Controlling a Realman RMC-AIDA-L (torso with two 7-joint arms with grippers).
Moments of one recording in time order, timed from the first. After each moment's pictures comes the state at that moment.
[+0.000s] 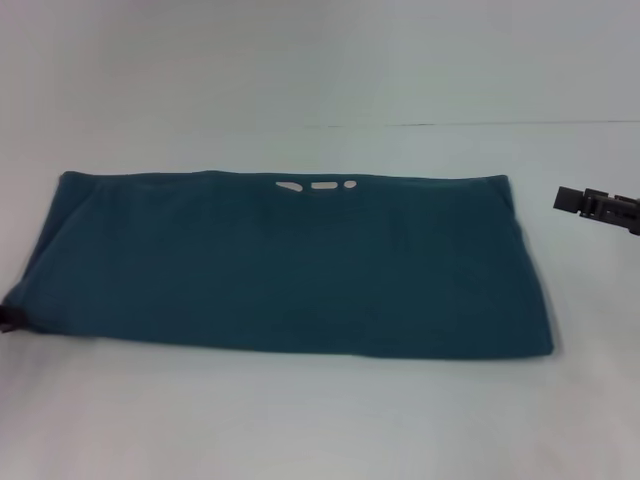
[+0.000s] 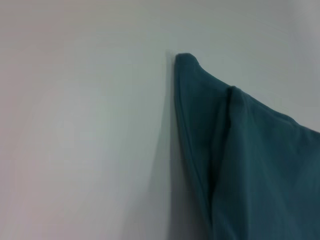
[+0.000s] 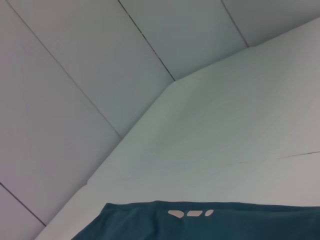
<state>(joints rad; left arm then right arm) -0.43 -2.08 0.31 0.91 2.49 1.34 -2.28 0.54 2.00 -0.31 -0.65 -2.12 -1.53 1.81</state>
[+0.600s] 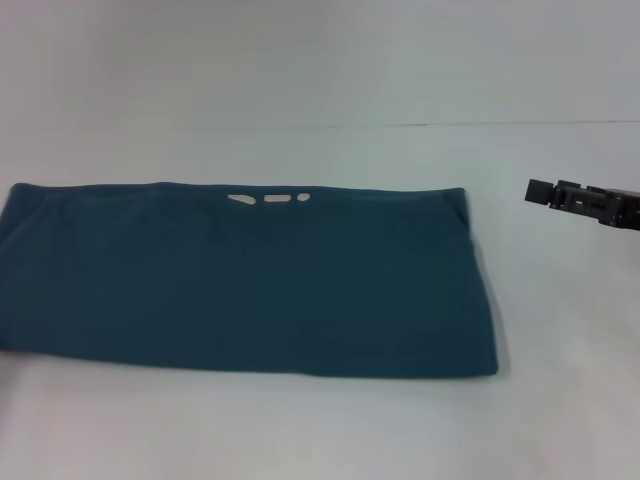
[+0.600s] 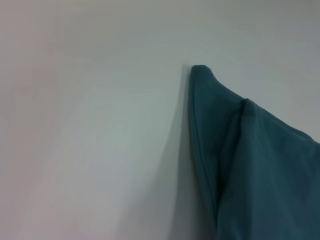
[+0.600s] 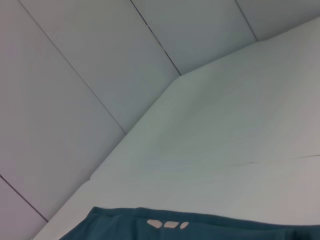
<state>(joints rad) -0.38 -2.07 0.22 0.98 2.52 1.37 -2.29 0.57 2.02 -0.34 -0.64 -2.12 -1.49 1.81</state>
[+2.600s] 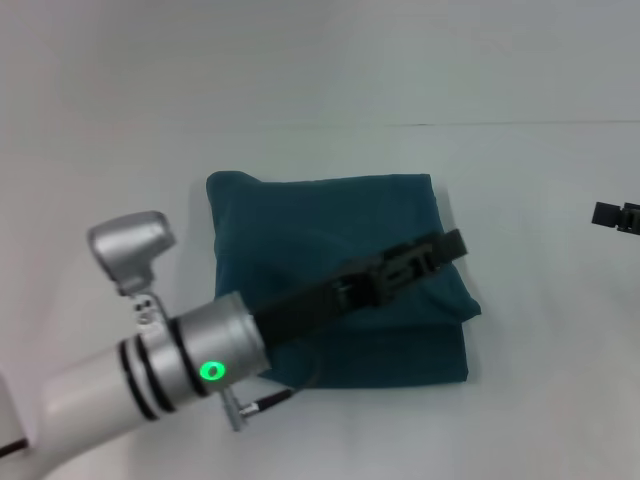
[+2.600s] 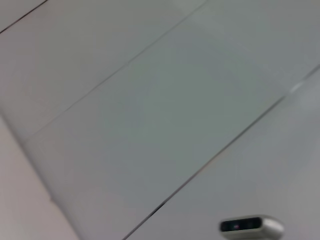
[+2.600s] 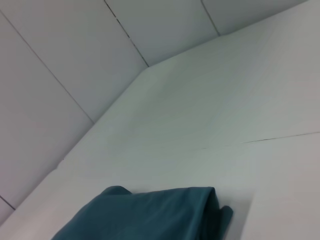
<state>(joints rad) -0.74 -2.17 0.54 -0.07 1.69 1.49 -1.37 0.50 1.93 -0.35 -0.64 -2.13 -1.51 1.82</state>
